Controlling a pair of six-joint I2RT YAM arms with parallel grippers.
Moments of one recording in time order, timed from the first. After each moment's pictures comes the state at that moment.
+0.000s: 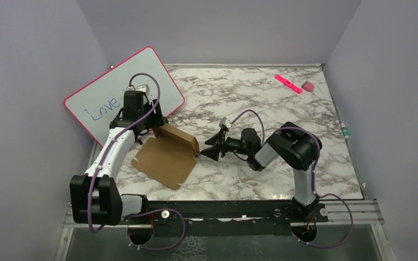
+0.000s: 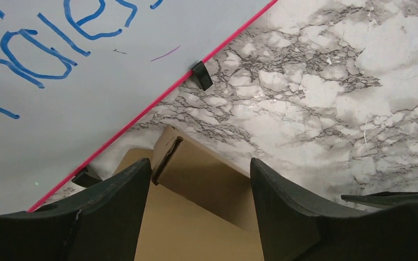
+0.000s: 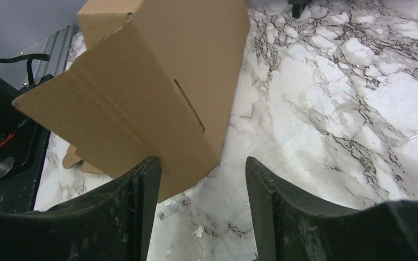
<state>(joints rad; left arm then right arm) -0.07 1.27 0.93 -0.41 0.08 -0.27 0.72 2.01 0.61 1.34 -0.62 0.26</state>
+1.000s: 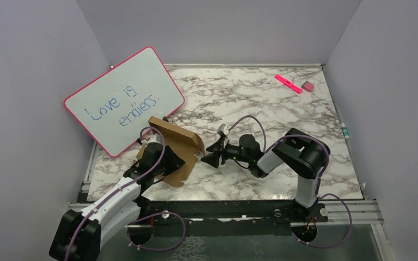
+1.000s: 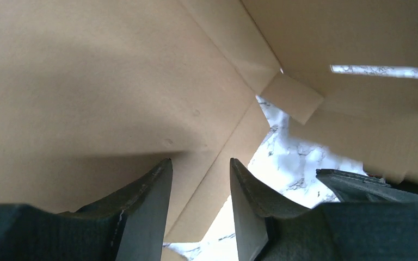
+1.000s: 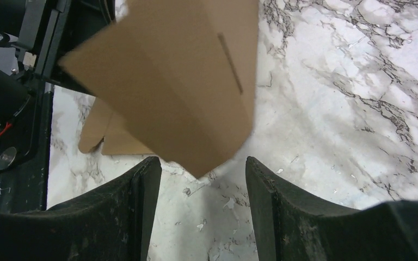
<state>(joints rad) -0.42 0.80 0.22 -0.16 0.08 -0.89 0.81 1.89 0.51 1.22 -0.47 0.23</state>
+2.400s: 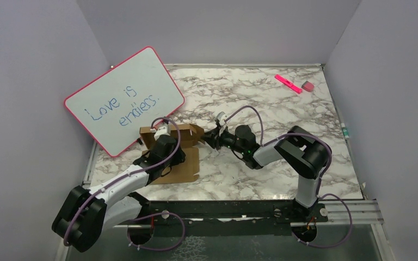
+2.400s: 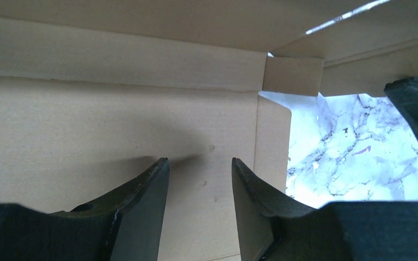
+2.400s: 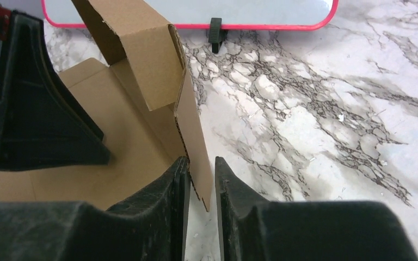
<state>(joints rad) -0.55 1.02 0.35 -0.07 -0.20 -0.71 0.80 1.88 0.67 1.12 -0.26 0.07</state>
